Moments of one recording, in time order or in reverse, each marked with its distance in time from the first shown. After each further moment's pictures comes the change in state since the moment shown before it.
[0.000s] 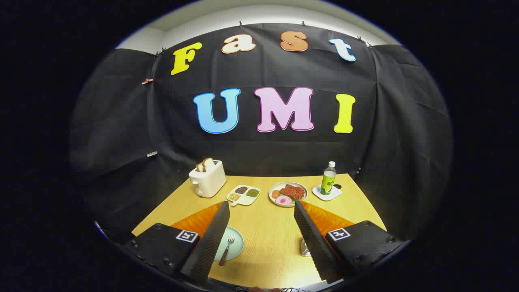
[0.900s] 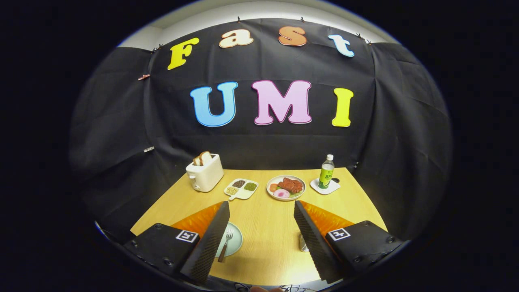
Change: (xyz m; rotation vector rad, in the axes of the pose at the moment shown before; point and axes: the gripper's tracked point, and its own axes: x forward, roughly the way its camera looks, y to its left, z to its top) arm 0.010 0.012 -0.017 0.017 0.063 -0.006
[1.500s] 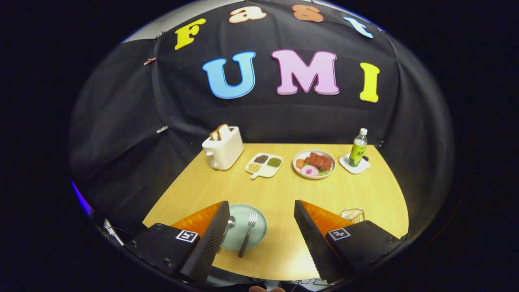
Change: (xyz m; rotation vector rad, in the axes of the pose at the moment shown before) arm 0.059 0.073 -0.075 0.004 0.271 0.128
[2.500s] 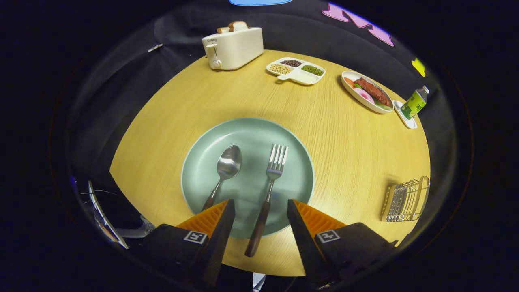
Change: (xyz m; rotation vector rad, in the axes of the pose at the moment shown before) arm 0.146 0.029 -0.186 -0.168 0.547 -0.043
